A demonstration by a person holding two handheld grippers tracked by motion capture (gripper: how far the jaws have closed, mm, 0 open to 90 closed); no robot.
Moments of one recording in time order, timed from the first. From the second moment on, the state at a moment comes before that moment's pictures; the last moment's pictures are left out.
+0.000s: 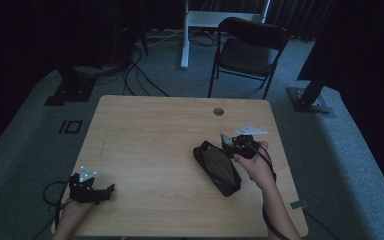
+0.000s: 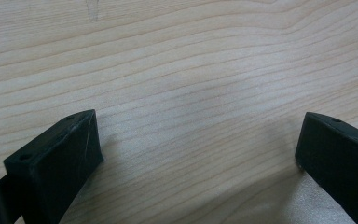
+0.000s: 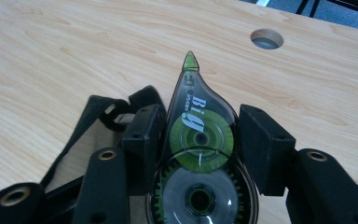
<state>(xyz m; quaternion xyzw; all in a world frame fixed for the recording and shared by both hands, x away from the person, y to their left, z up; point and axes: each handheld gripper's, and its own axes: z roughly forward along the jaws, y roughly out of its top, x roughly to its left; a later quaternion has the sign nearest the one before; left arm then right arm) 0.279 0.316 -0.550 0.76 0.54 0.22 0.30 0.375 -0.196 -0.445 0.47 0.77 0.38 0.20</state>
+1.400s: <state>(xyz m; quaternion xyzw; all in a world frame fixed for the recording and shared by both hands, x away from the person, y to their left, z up) 0.279 0.316 -0.550 0.76 0.54 0.22 0.30 0.367 -0.155 -0.475 0.44 0.83 0.32 0.14</state>
